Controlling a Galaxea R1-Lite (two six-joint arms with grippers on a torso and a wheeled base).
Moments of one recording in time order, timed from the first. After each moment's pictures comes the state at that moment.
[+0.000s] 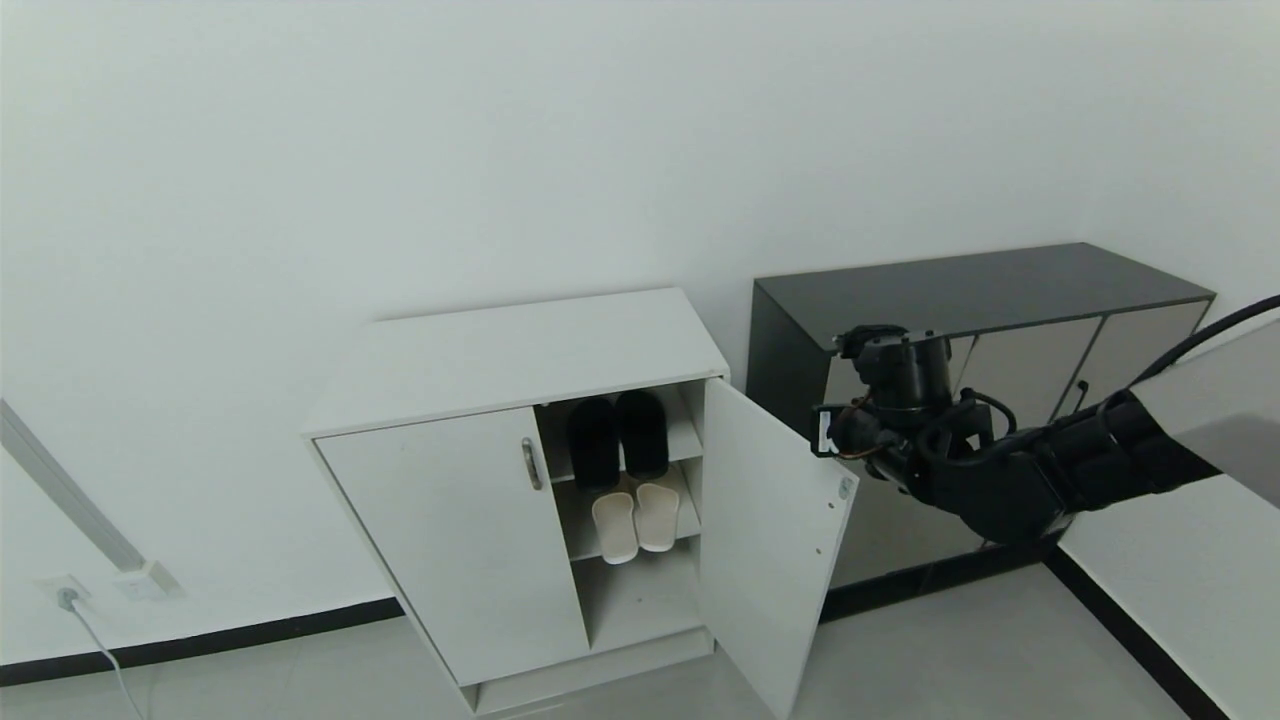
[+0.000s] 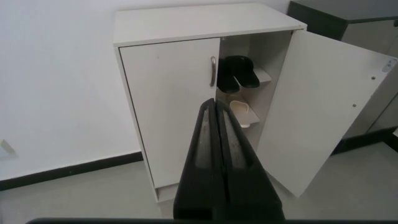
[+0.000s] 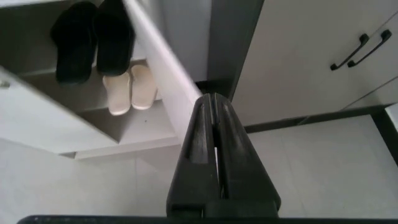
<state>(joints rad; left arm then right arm) 0.00 0.00 0.00 0.00 0.01 0.00 0.51 2.09 -1.18 -0.55 -0.39 0.18</state>
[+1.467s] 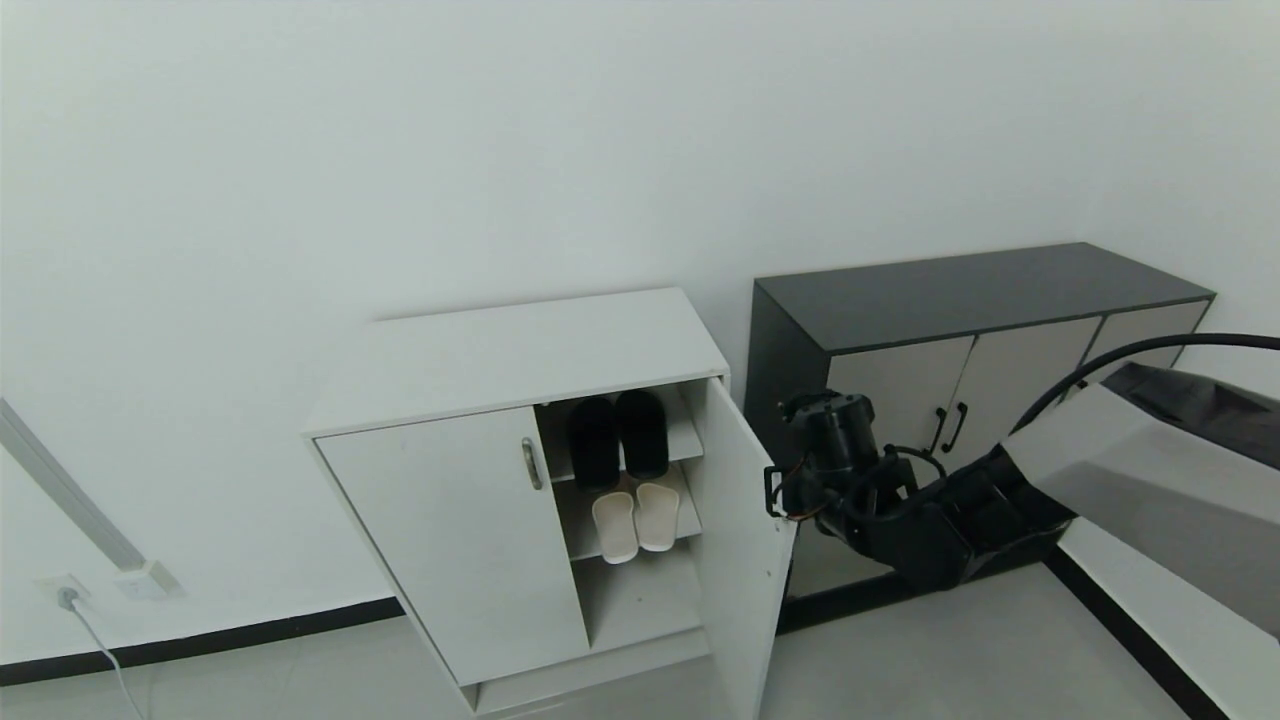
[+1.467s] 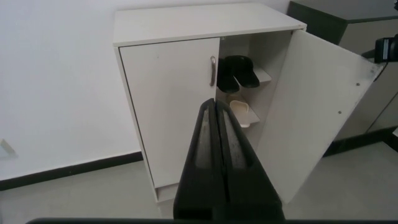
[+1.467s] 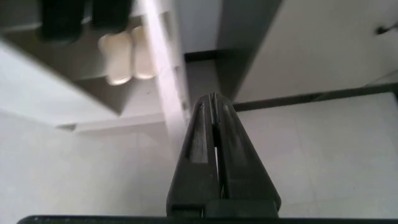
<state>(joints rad) 0.00 0.00 0.00 0.00 0.01 0.00 0.60 2.24 -1.19 -0.55 -0.38 0.24</state>
